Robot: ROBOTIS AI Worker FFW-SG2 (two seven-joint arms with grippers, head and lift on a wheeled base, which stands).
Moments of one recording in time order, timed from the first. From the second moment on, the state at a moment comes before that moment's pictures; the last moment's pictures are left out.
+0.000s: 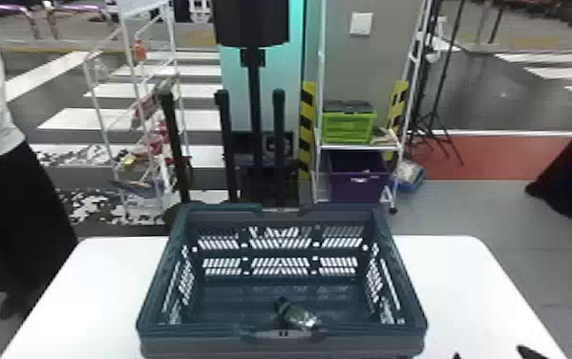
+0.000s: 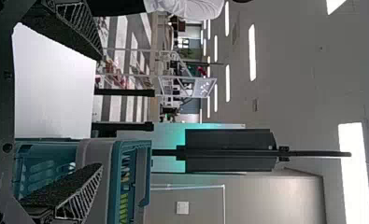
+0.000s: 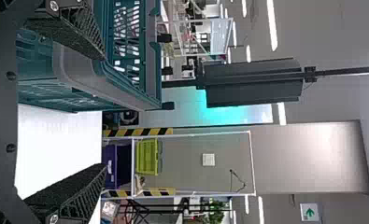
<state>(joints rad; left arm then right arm) 0.85 0.20 -0.08 -1.88 0.05 -0.66 0.32 0.69 -0.02 -0.14 -2.03 -0.16 -0.23 0.30</state>
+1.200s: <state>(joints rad) 0.84 0.20 -0.09 -1.89 0.05 -0.63 0.32 0.70 -0.02 -0.15 -2.01 -0.16 -0.23 0.31</state>
